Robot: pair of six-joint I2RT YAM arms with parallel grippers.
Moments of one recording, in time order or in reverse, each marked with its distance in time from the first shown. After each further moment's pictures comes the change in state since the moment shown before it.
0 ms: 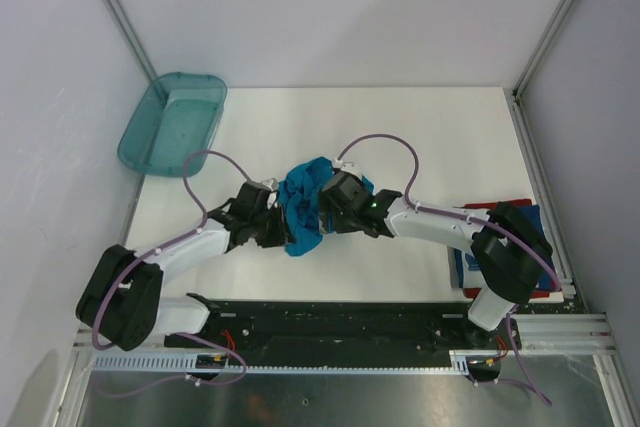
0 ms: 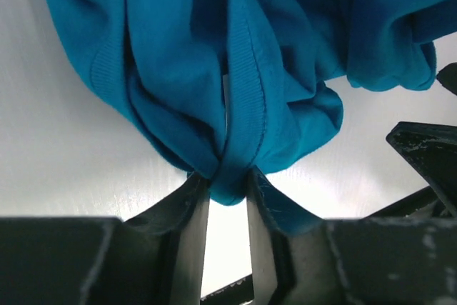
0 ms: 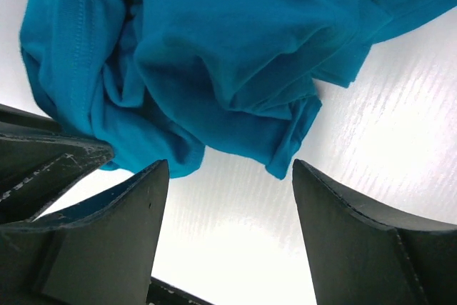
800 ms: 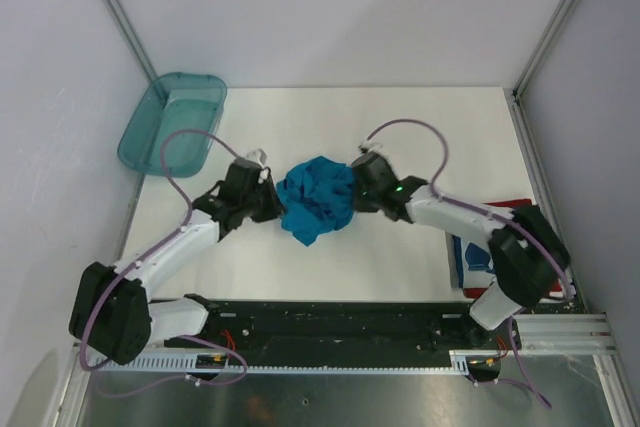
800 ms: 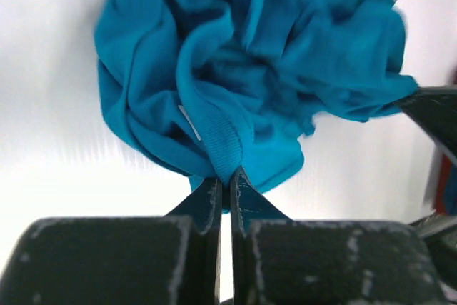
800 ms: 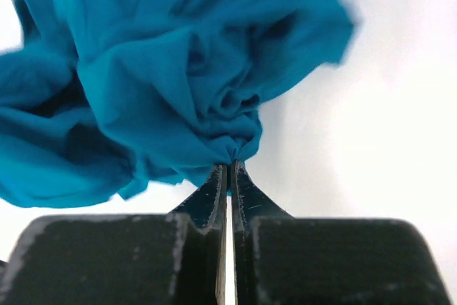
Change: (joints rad) left arm 0.029 -0.063 0.134 -0.063 -0.111 -0.012; right arm -0.138 -0.035 -0.041 0.042 0.007 -0.069
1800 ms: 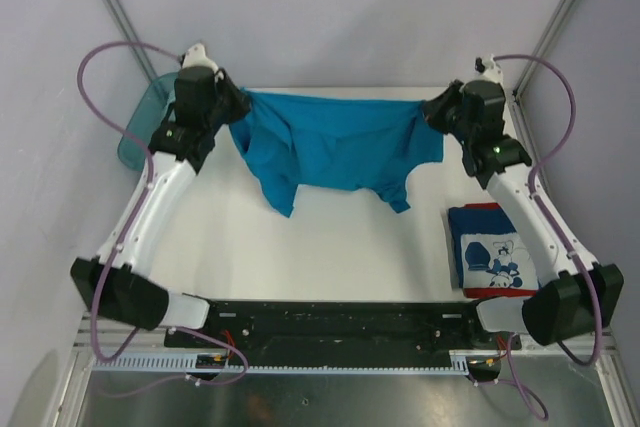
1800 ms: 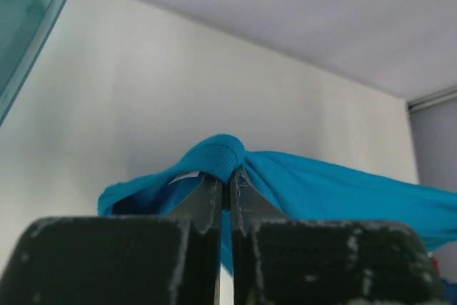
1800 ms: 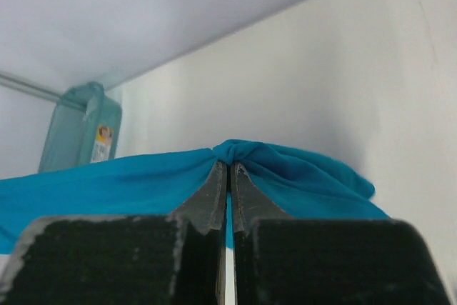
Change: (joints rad) left arm 0.205 0.086 0.653 -0.090 -0.216 0.101; right arm -0.522 -0.365 0.177 0.027 -0.126 -0.011
